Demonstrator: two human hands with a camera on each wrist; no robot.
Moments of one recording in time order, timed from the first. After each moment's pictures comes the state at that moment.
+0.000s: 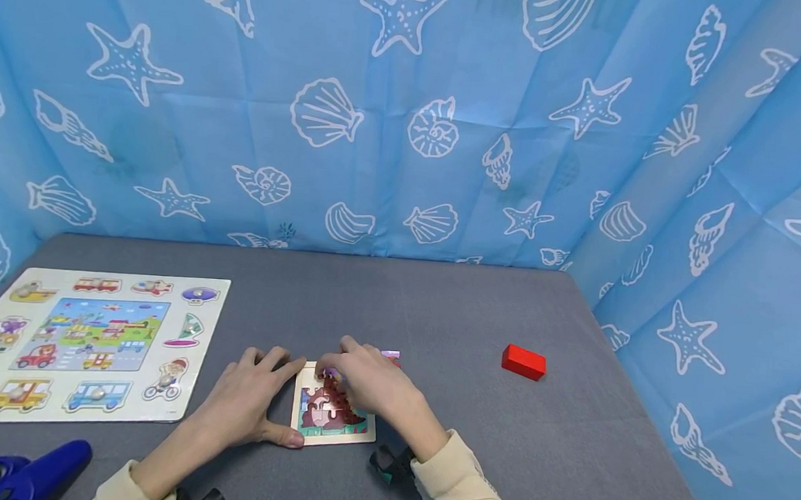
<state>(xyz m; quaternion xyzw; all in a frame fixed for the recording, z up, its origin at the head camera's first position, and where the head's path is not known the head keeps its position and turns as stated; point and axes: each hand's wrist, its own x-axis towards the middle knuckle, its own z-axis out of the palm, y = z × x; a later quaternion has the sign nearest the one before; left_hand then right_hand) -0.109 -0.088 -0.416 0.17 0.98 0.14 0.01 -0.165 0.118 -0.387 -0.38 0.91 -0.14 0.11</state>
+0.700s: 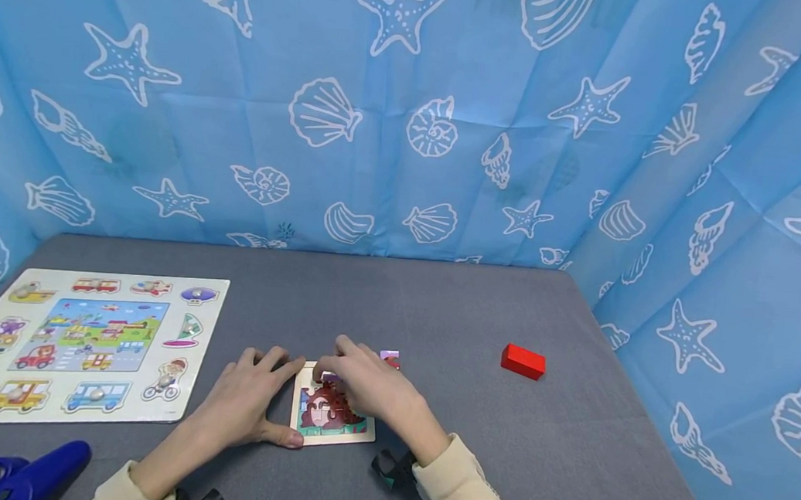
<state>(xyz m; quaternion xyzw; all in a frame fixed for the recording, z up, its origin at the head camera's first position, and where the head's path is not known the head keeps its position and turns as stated) -0.110 -0.088 -0.416 0.16 0.98 0.14 0.02 -0.167 0.121 -0.395 -0.42 0.89 -0.16 0.07</state>
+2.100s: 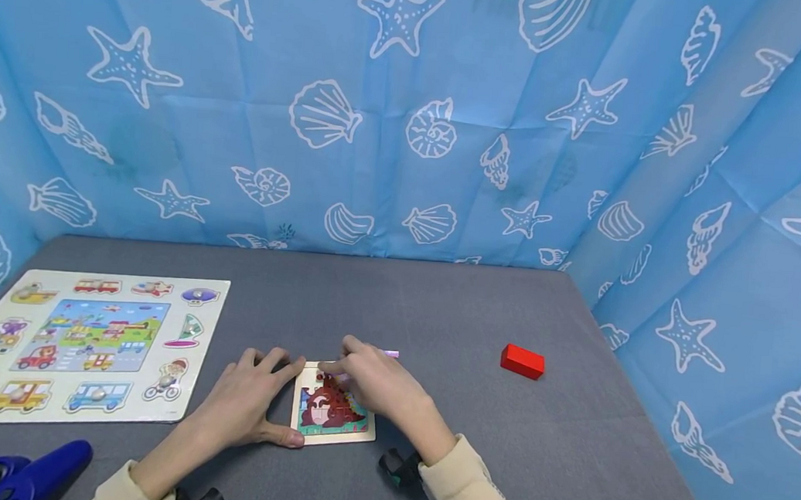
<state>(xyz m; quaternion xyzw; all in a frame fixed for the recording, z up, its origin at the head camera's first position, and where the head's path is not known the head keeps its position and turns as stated) -0.109 -0.088 -0.416 0.17 0.98 0.12 0.02 -0.166 0.128 -0.392 -0.39 0.90 -0.14 0.09</state>
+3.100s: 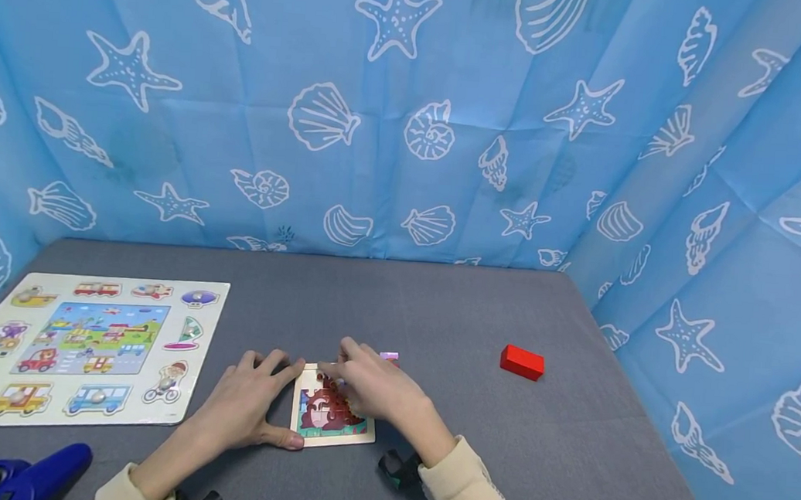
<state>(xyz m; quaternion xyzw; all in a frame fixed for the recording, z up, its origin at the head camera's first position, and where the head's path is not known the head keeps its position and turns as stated) -0.109 -0.088 -0.416 0.17 0.98 0.12 0.02 -0.167 0.128 -0.393 -0.42 0.90 -0.09 0.09</state>
